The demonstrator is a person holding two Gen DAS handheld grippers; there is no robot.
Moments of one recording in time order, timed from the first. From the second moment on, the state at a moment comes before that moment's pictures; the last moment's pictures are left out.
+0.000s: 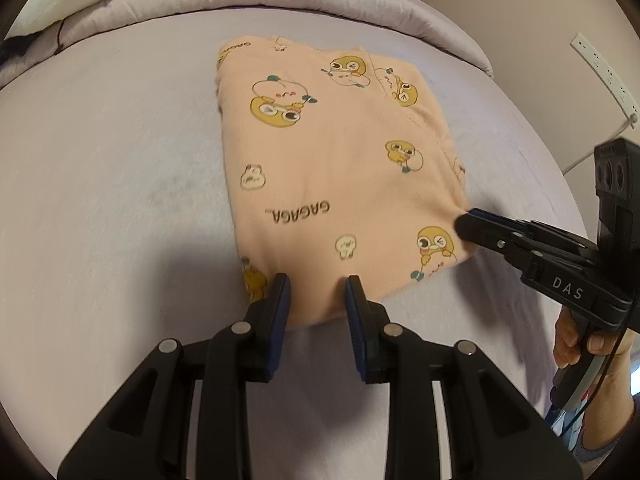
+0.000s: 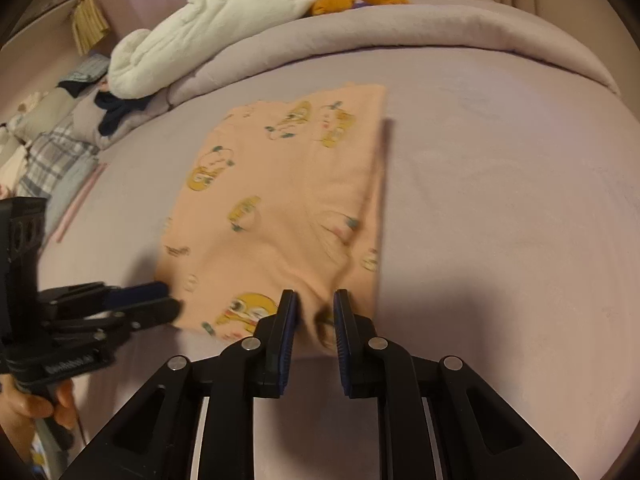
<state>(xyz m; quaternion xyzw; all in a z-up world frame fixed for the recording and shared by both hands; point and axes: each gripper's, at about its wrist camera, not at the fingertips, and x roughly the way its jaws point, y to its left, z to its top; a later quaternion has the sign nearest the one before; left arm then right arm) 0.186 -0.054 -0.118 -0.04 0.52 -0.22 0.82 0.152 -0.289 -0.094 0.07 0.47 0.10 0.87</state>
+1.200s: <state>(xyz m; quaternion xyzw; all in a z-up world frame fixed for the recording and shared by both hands) 0.066 0.040 -0.064 -0.14 0.46 -0.14 0.86 0.062 -0.289 -0.049 0.18 0.43 0.16 0.87</state>
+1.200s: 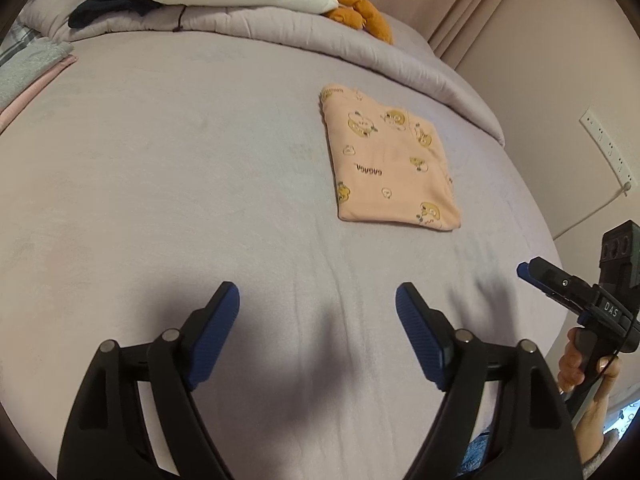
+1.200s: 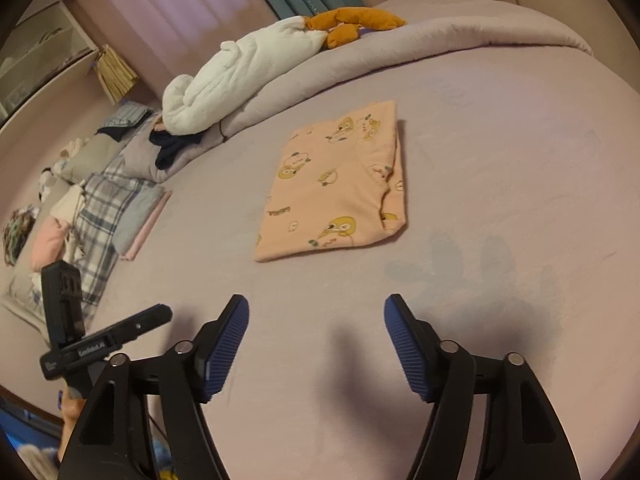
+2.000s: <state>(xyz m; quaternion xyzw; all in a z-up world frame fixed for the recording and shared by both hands) 0.105 0.065 -0.072 -0.23 0.47 -0.17 0.84 0.092 -0.284 -0.061 0.18 0.46 0.14 0.86</state>
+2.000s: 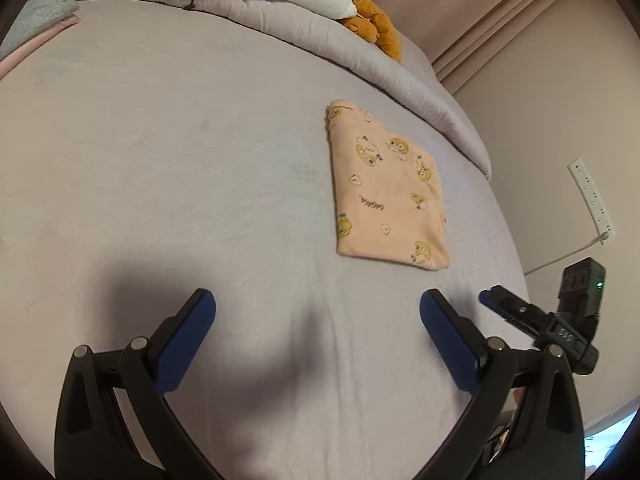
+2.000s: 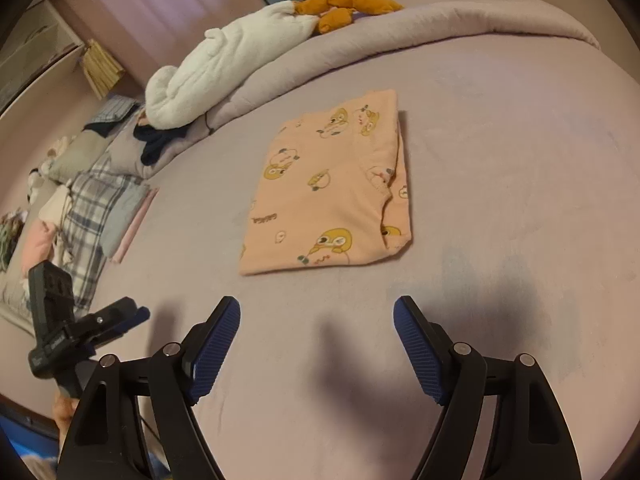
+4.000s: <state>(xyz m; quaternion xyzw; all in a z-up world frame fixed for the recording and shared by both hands) 0.294 -0.010 -0.125 -0.31 0.54 -0.26 0.74 0.241 -0.327 -0.126 0.39 0.47 0.19 0.77</state>
